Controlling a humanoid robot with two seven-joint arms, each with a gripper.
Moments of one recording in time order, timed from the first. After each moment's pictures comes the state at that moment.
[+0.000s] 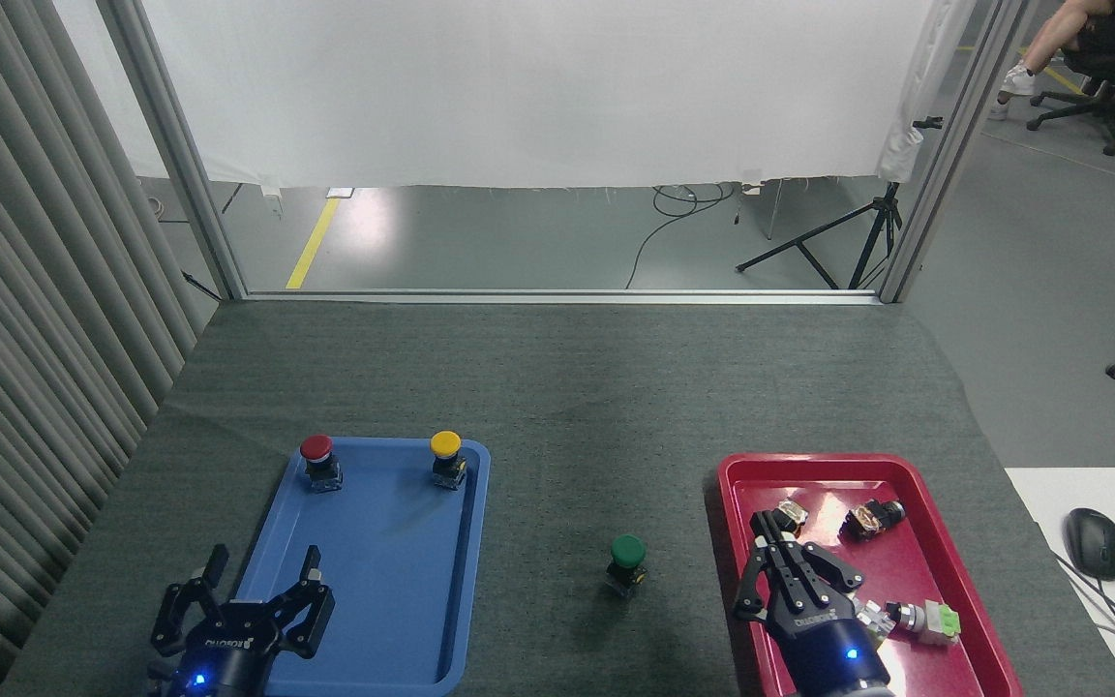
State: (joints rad) left arm 0.05 0.23 -0.08 -1.48 -1.29 0.06 0.18; right arm 0.01 -0.12 0.17 -1.48 1.34 -0.09 -0.13
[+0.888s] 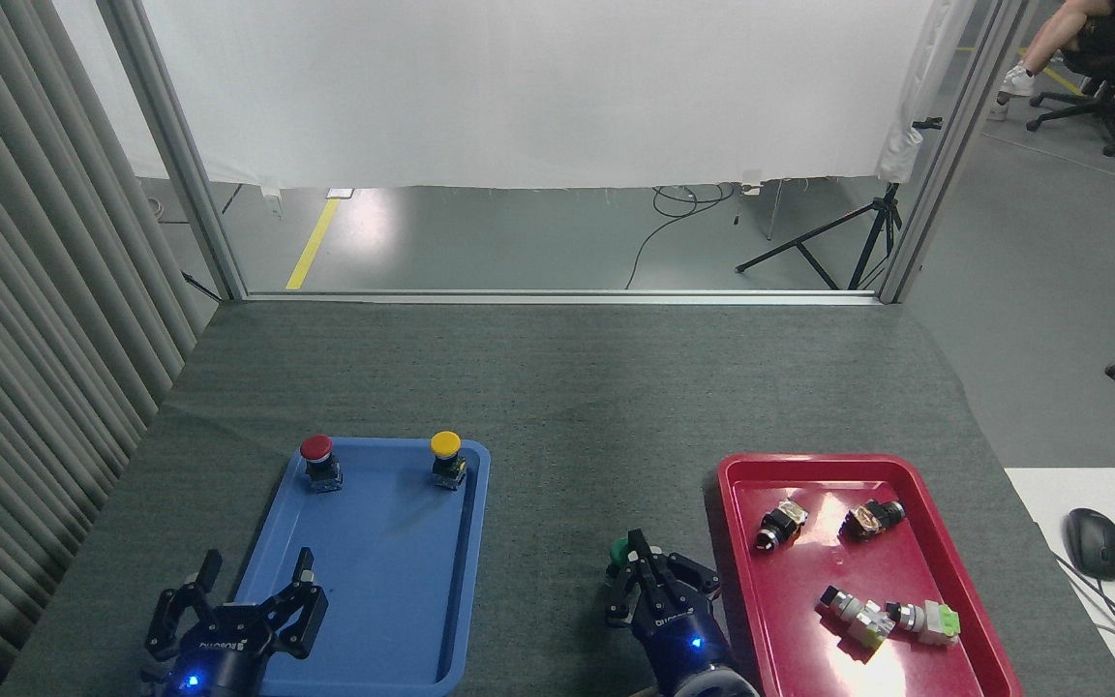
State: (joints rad) left arm 0.05 0.23 -0.07 -1.46 -1.26 0.05 0.18; right arm -0.19 0.04 0.43 -1.08 1.41 0.10 -0.17
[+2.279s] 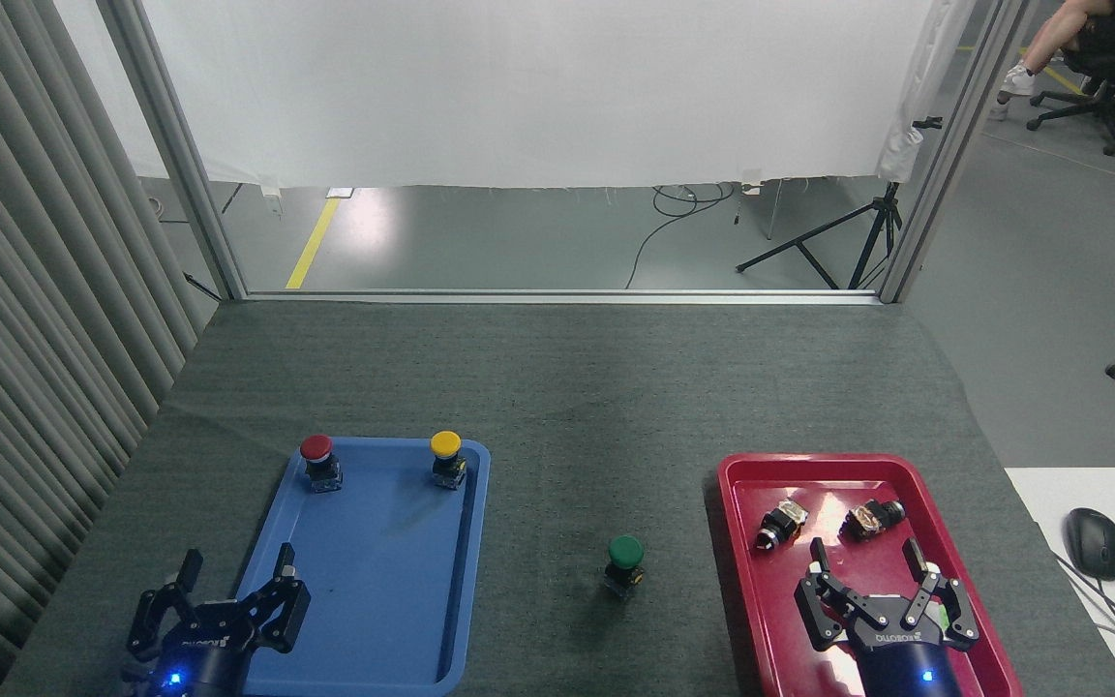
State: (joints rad) left arm 0.04 0.23 -0.03 -1.45 -1.23 0.05 0.18; right arm 0.07 -0.11 -0.02 -1.46 1.40 -0.02 -0.16
